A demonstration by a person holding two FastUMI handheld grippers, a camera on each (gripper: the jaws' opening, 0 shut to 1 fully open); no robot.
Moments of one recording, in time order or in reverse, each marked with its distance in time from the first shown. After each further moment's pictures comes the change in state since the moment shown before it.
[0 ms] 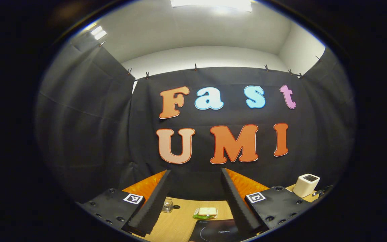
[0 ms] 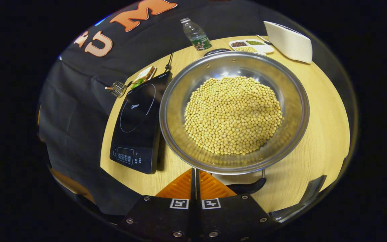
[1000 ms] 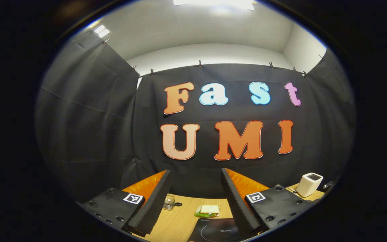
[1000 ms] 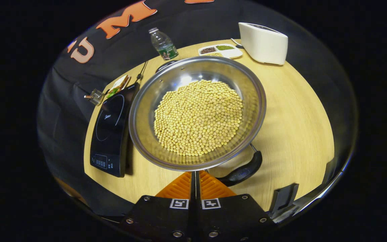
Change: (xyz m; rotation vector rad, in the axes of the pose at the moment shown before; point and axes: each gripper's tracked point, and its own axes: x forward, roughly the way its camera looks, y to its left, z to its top) left arm 0.005 0.009 -0.019 -0.008 0.019 0.039; right arm -0.017 -0.090 0.023 0.048 -0.051 -0.181
